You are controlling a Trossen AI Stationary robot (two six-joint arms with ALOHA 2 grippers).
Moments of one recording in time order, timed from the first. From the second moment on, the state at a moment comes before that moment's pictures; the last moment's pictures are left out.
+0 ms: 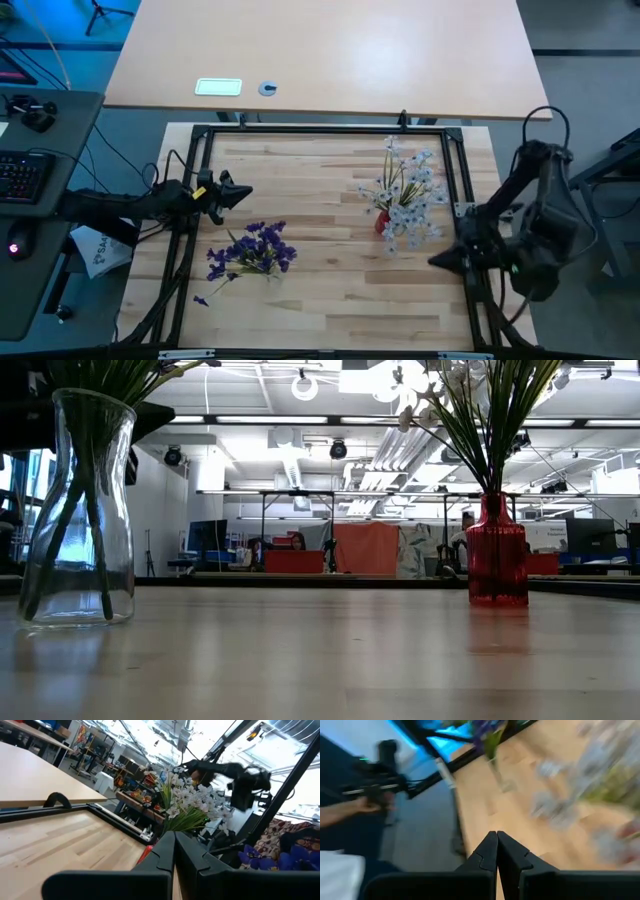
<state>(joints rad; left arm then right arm) 0.01 0.23 0.01 0.42 -0.19 -0.50 1.07 1.16 1.42 -1.11 0.82 1.26</state>
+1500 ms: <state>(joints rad) 0.01 0.23 0.01 0.41 -0.19 -0.49 0.38 0.95 0.11 0.43 0.46 0.53</state>
